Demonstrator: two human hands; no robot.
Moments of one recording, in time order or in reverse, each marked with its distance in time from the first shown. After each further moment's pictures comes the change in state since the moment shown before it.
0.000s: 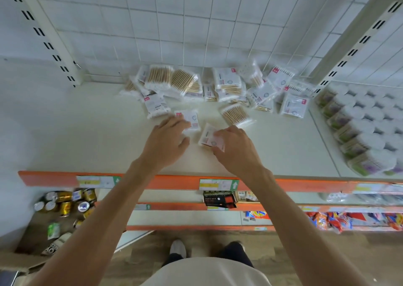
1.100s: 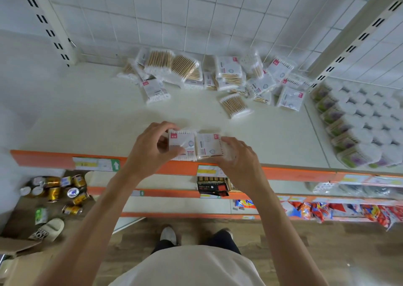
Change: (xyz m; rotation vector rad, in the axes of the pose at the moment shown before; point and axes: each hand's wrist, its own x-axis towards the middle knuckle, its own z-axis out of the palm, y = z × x) left_hand -0.067 0.000 -0.009 -0.477 0.098 -0.112; right_hand -0.062 0.005 0.008 0.300 -0.051 0.196
